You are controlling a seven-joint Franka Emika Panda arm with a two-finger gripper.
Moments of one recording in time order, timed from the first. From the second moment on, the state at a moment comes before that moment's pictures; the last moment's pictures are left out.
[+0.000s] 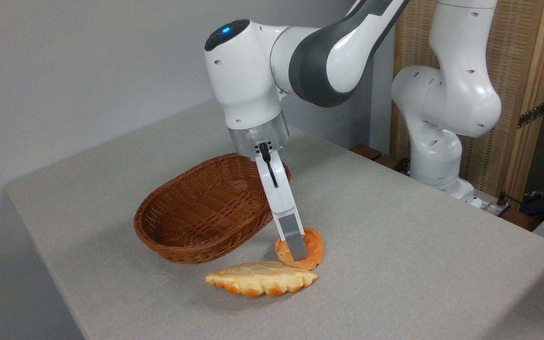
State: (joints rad) arm -0.15 -0.19 0.11 -2.27 0.16 1.99 1.20
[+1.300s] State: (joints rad) arm -0.15 -0.19 0.11 -2.32 0.19 2.03 1.20
